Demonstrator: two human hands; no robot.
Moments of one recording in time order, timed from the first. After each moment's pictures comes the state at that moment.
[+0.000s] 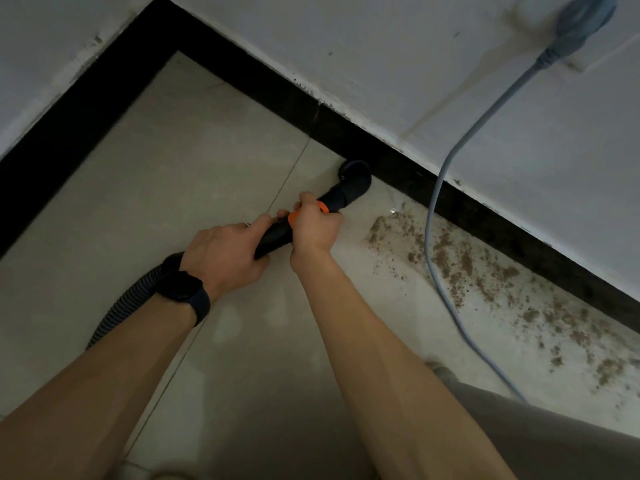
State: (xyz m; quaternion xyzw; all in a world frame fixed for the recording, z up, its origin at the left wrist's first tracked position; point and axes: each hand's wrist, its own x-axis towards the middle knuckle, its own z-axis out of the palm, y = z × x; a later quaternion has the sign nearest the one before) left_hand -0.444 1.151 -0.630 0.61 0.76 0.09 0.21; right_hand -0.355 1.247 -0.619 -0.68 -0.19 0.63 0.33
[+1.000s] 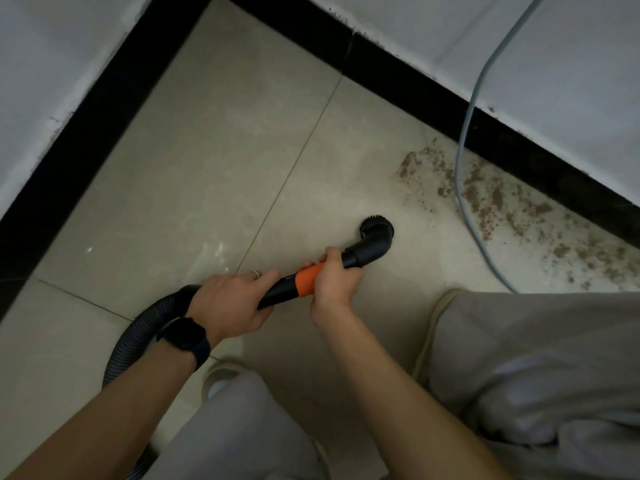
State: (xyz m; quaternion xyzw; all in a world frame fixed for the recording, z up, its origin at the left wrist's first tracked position) left_hand -0.405 0.963 -0.624 0.68 0.70 0.04 0.21; right_hand -0.280 1.071 -0.615 -0.75 -0.12 0.58 0.28
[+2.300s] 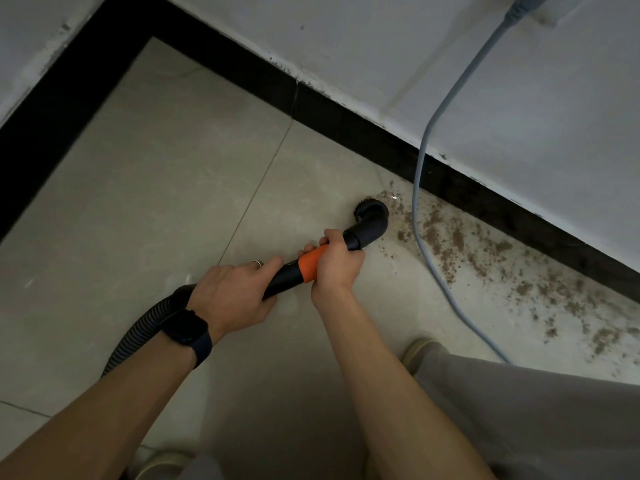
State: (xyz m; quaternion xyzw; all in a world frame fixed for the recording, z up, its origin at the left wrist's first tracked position) left_hand -0.388 1.103 -0.629 0.68 0.70 0.05 0.22; right_hand -0.271 1.210 -0.634 -0.70 -0.11 0.61 0.36
